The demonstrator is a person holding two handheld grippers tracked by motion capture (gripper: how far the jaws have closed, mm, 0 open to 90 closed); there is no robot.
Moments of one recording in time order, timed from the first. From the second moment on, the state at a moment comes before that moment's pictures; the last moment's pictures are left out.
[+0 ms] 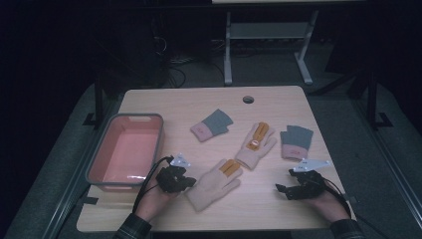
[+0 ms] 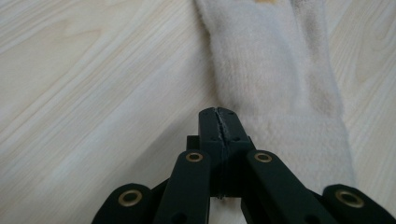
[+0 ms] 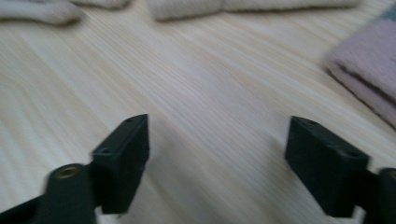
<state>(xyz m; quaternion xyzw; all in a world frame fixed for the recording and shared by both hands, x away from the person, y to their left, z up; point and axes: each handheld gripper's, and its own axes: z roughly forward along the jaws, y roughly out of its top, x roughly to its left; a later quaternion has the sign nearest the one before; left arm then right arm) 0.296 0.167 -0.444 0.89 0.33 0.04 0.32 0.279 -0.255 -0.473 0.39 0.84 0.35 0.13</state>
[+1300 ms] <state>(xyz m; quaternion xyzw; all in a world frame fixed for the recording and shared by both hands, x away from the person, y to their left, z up) 0.288 0.157 -0.449 0.89 0.30 -0.01 0.33 0.302 -0.119 -0.467 0.26 0.89 0.38 0.03</state>
